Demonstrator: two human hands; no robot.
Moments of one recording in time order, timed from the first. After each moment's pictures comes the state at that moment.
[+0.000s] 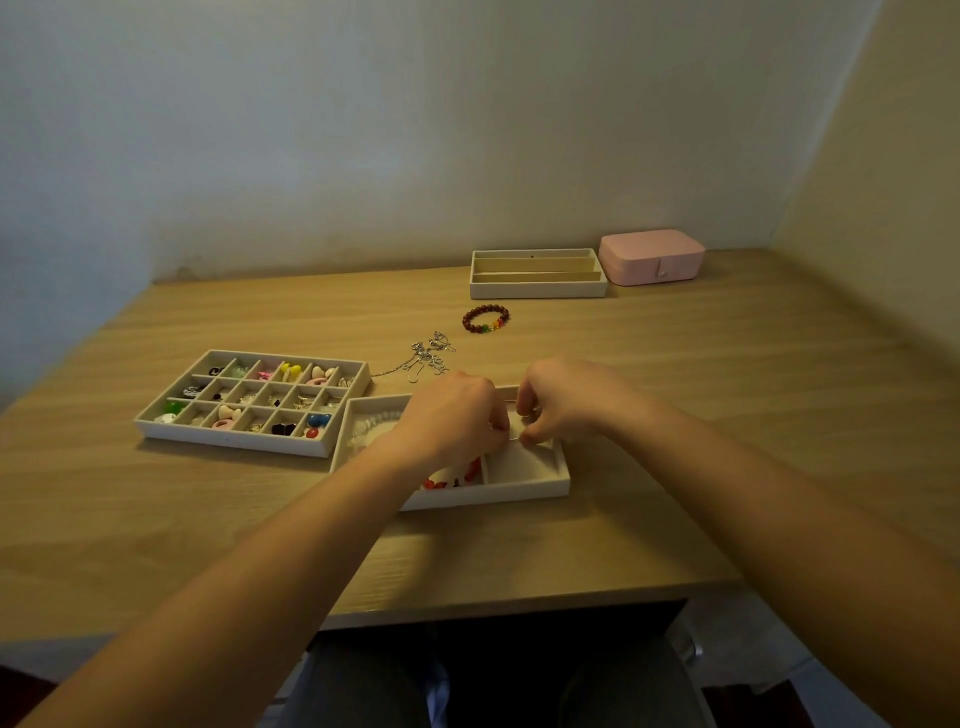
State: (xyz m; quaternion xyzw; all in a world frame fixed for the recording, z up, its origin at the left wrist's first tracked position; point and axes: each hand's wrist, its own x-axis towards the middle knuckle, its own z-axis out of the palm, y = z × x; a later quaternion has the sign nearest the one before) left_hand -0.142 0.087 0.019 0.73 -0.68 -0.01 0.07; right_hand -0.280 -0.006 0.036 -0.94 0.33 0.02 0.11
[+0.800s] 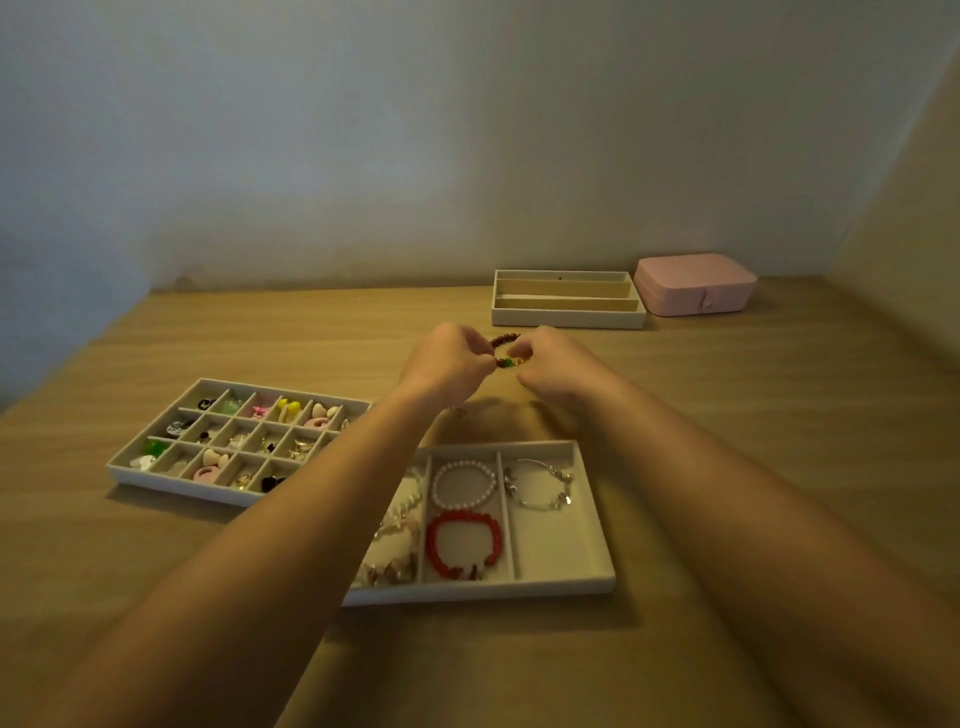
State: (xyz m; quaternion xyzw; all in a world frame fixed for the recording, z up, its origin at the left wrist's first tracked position) left_hand -0.067 -0.005 0.037 0.80 -0.47 -0.16 0.34; right_hand -0.188 -0.100 0.024 -0.88 0.39 -0.11 0.23
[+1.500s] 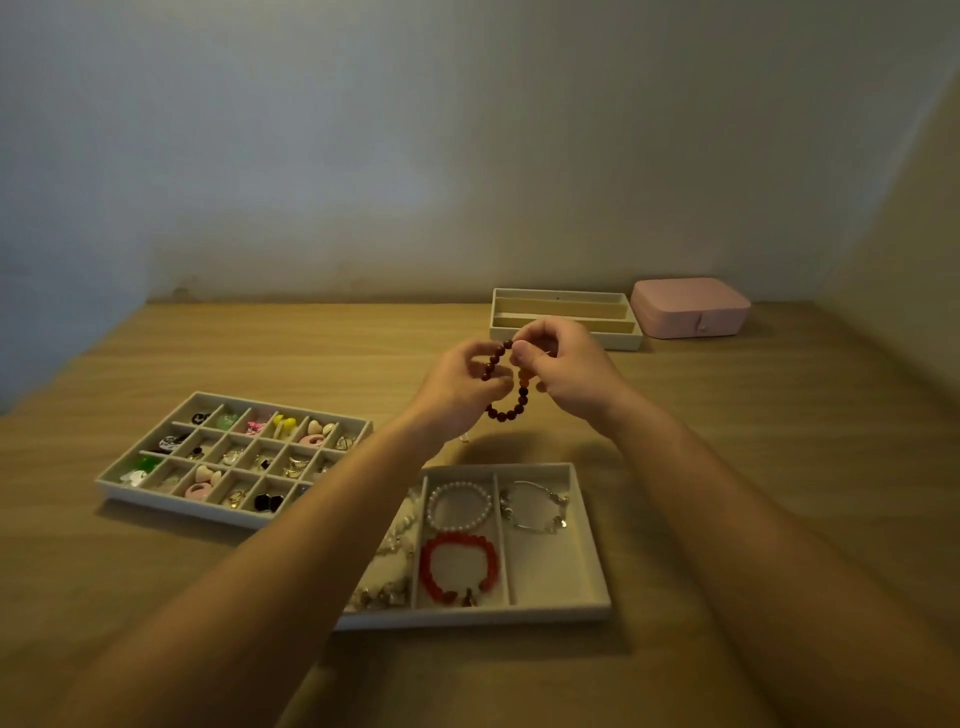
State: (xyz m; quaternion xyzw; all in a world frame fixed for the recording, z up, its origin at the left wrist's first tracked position) left_hand -0.083 0.009 0.038 0.67 -0.43 -0.33 0.52; right_hand -0.210 -0.077 0.057 -0.79 0.32 -0.30 0.43
